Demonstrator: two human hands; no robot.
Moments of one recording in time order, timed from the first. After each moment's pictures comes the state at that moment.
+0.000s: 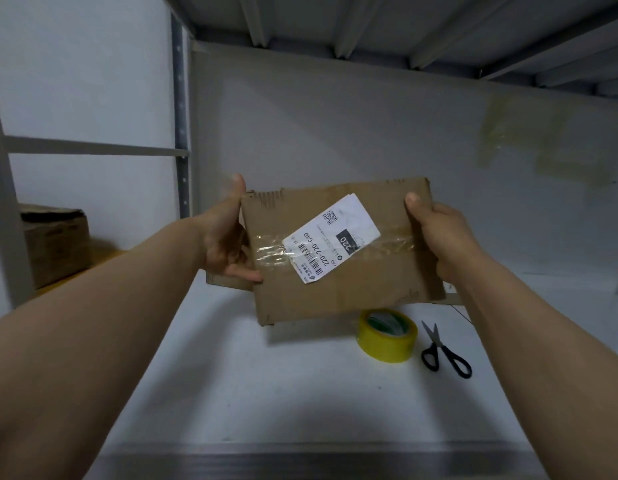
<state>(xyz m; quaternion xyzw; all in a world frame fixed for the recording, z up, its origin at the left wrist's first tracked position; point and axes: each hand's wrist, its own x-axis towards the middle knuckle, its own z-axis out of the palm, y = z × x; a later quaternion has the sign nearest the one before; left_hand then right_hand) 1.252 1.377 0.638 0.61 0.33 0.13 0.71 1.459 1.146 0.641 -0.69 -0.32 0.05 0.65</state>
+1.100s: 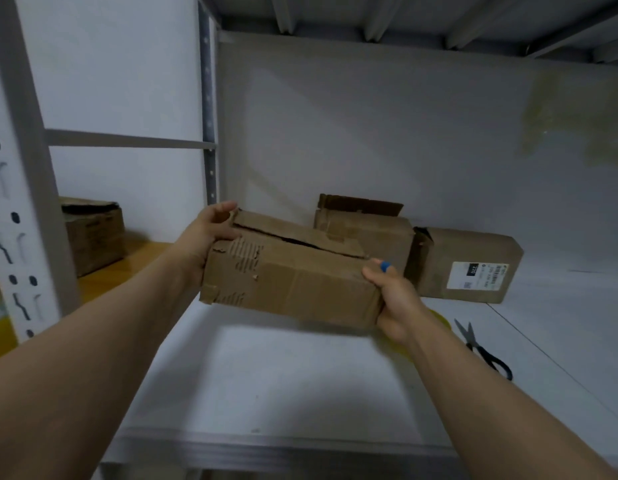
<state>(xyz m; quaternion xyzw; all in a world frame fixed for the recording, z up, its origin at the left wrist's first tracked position) 1.205 1.412 0.585 0.59 0.23 0.40 0.66 1.428 1.219 0.527 -0.56 -0.26 0.33 0.72</state>
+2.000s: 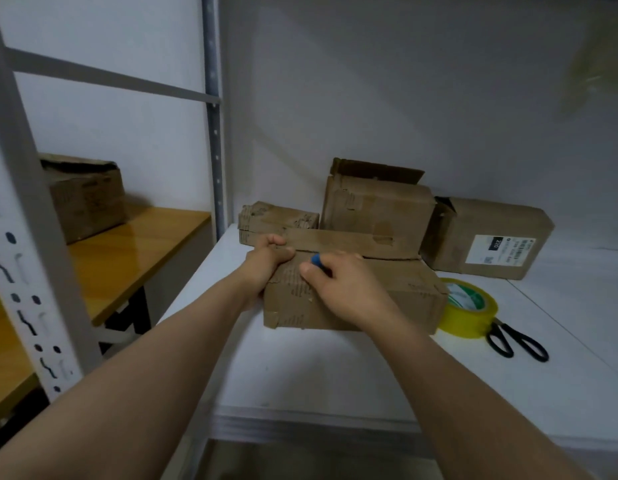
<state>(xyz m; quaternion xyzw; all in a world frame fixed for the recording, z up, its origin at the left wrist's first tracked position) 1.264 1.402 0.489 0.64 0.30 0.29 0.65 1.354 1.247 0.519 -0.79 -0.53 0.03 0.31</state>
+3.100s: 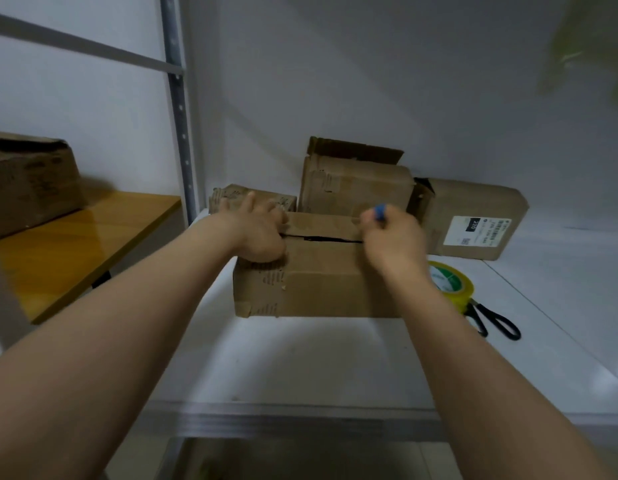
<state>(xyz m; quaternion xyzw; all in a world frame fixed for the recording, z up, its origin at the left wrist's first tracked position) 1.287 1.389 0.552 0.95 0.32 0.00 0.06 1.420 1.225 0.534 -0.82 -0.32 -0.05 0.48</state>
